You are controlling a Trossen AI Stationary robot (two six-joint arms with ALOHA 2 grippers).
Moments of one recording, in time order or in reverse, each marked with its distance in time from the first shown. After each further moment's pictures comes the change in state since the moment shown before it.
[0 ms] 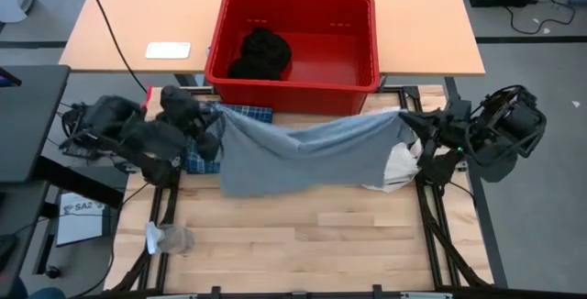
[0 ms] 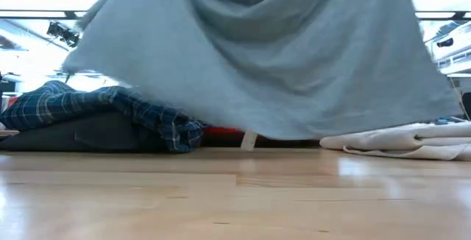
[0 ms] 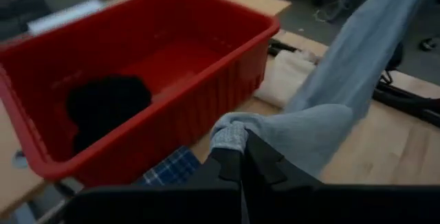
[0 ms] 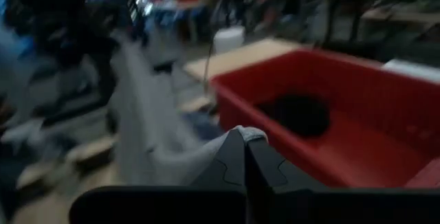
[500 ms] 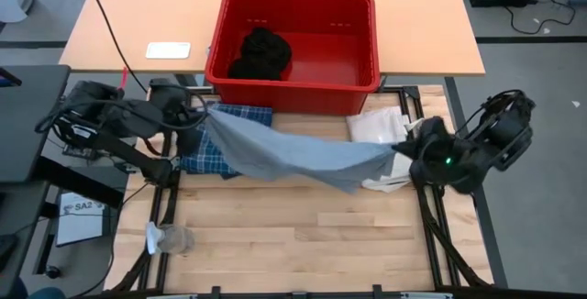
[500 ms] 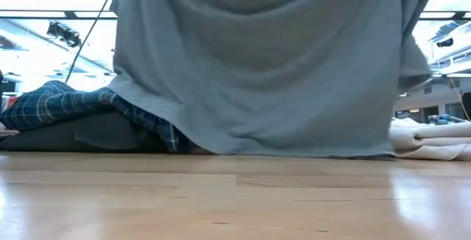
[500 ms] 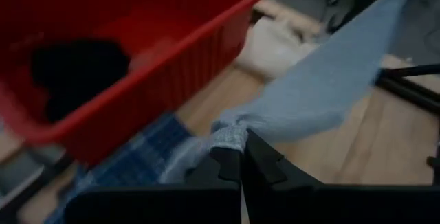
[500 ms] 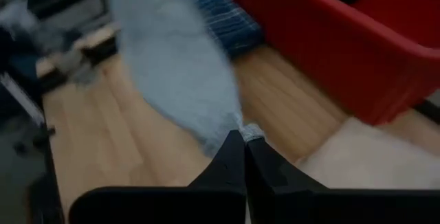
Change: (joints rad) left arm 0.103 -0.105 -0.001 -0.054 0.251 0.033; right arm -0.054 0.047 -0.048 -0.263 -0.479 0.350
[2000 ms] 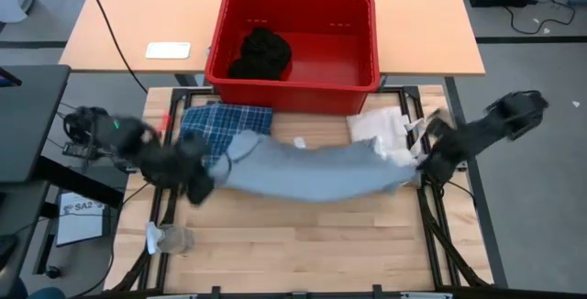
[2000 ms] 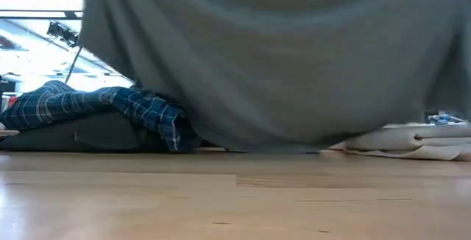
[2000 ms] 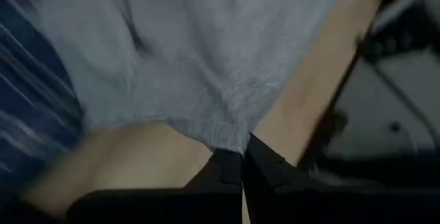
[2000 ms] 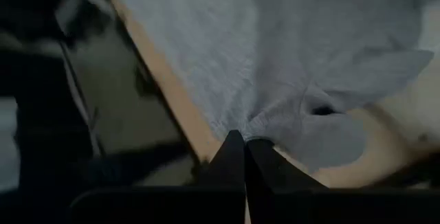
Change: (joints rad) left arm -0.181 0.035 -0.251 0.036 0.439 -0.428; right arm -0.228 -0.290 -0.178 0.096 -0.728 0.057
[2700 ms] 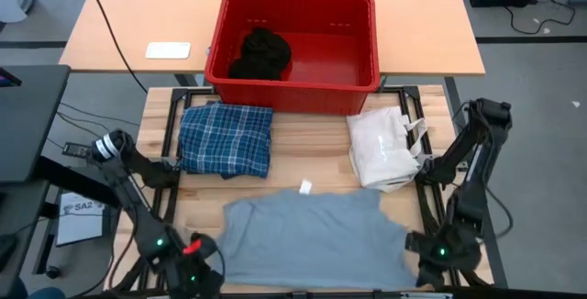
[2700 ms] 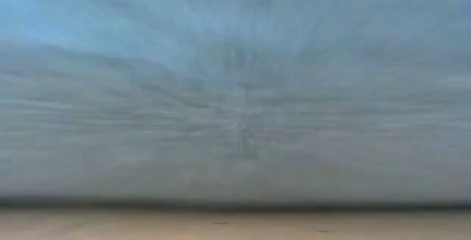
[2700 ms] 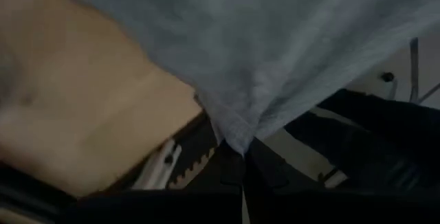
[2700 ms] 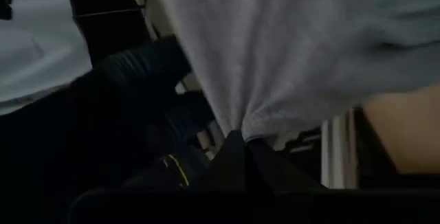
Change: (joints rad) left arm -0.532 0.330 -0.483 0.711 0.200 -0.849; right arm 0.692 0.377 -0.643 1.229 -0.029 0.590
